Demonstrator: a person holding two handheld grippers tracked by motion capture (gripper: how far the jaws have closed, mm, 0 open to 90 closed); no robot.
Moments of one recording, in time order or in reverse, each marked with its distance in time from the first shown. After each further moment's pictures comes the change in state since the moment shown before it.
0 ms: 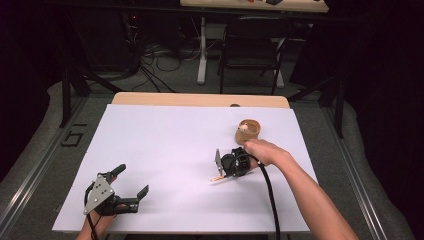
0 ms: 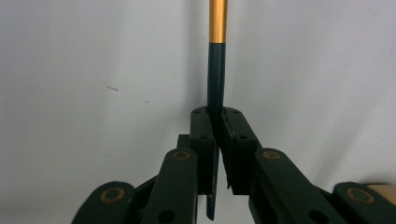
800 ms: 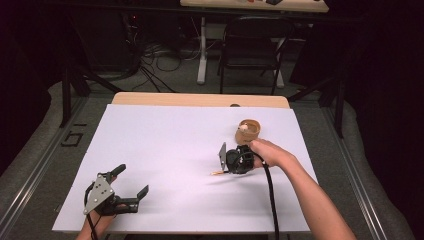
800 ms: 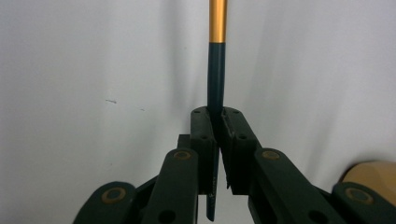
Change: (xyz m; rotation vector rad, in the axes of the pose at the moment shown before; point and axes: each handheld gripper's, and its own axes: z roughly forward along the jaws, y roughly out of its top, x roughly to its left) left arm 0.000 0.000 0.000 0.001 -0.001 0.001; right arm 0.002 -0.012 -0.012 -0.099 -0.050 0.128
